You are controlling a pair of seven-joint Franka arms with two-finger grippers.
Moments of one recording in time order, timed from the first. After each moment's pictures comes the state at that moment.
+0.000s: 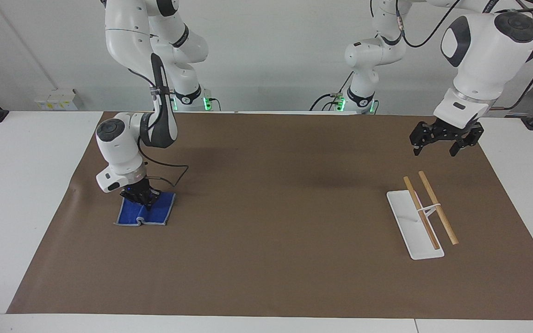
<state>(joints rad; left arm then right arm) 0.18 0.07 -0.30 -1.59 0.08 1.70 0.00 -0.03 0.27 -0.04 -2.13 -0.02 2.54 0.05</state>
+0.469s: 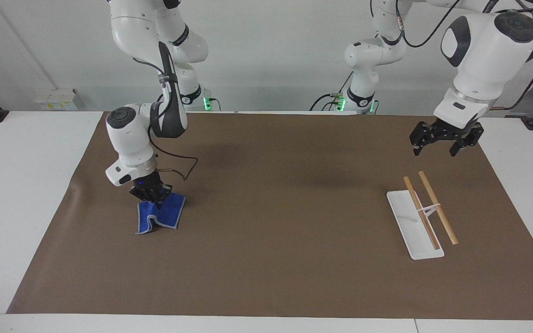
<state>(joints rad) 0.18 0.07 -0.30 -1.59 0.08 1.70 0.00 -0.03 0.18 0.08 -2.10 -0.01 2.50 0.05</state>
